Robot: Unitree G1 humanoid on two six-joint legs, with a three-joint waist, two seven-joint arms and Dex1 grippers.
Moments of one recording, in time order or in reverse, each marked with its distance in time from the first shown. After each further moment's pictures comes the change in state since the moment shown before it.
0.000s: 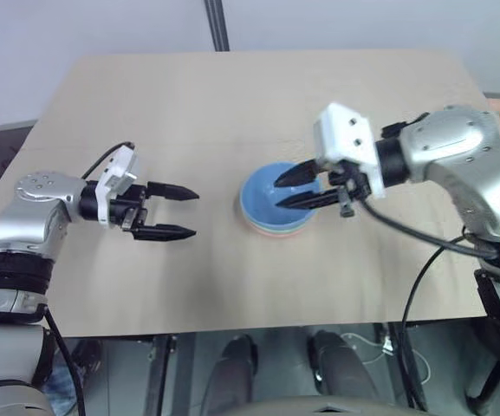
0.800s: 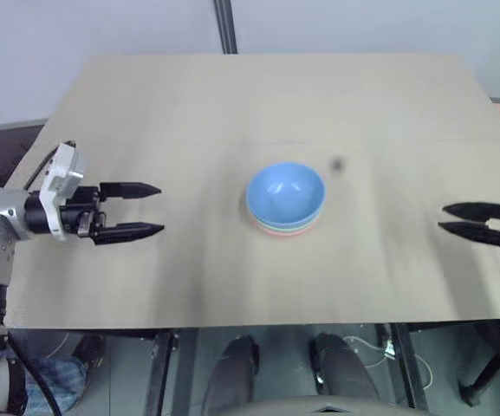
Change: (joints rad) left arm 0.172 0.054 0.310 -0.112 0.021 0.129 0.044; right arm 0.858 -0.359 -0.647 0.176 0.002 -0.461 0.158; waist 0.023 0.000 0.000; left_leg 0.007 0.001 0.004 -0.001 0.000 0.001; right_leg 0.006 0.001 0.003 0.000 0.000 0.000
